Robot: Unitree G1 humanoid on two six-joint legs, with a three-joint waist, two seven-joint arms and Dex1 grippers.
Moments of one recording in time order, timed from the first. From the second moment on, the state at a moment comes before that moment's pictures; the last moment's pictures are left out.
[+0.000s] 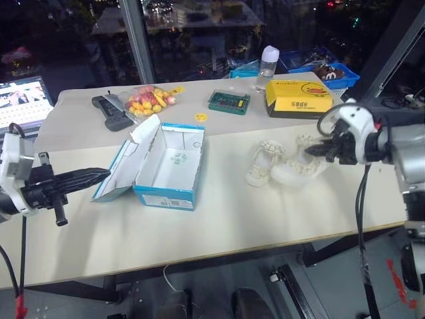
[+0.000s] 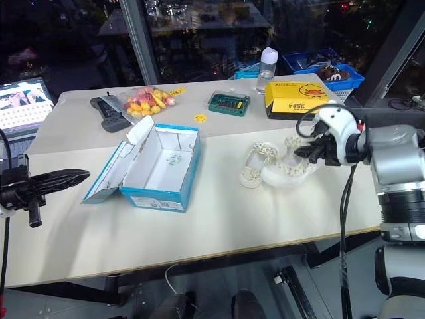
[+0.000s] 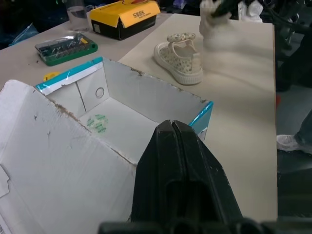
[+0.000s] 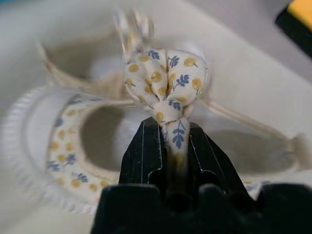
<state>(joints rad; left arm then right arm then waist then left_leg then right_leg) -0.12 1.00 0.56 -0.14 -0.75 0.50 -1.27 -0.84 -0.88 0.11 0.34 0.02 0.60 1.08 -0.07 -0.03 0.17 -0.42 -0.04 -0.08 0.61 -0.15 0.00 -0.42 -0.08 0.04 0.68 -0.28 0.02</state>
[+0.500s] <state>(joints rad) -0.13 0.99 0.53 -0.10 -0.73 0.46 -1.29 -0.90 -0.83 0.18 0.51 -0.06 0.44 1.03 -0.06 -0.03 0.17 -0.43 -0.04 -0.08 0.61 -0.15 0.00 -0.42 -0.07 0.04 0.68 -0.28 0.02</state>
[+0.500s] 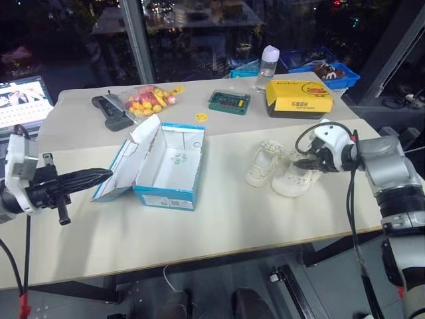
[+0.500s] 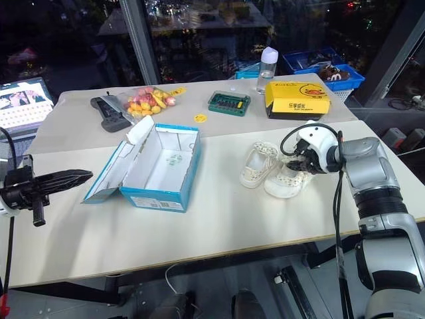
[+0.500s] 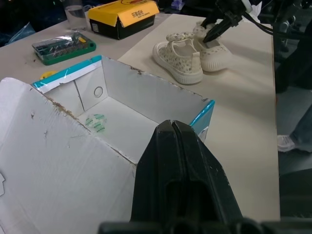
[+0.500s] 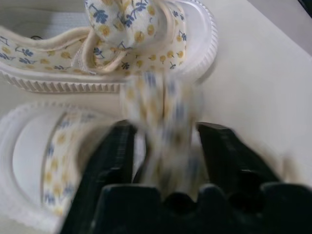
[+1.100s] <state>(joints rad) -0.13 0.76 0.49 -0.20 -0.66 0.62 -0.75 -0.80 -0.58 -0.21 -0.25 0.24 0.99 0.75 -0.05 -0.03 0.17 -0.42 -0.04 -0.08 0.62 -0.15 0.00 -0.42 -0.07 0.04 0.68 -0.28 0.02</state>
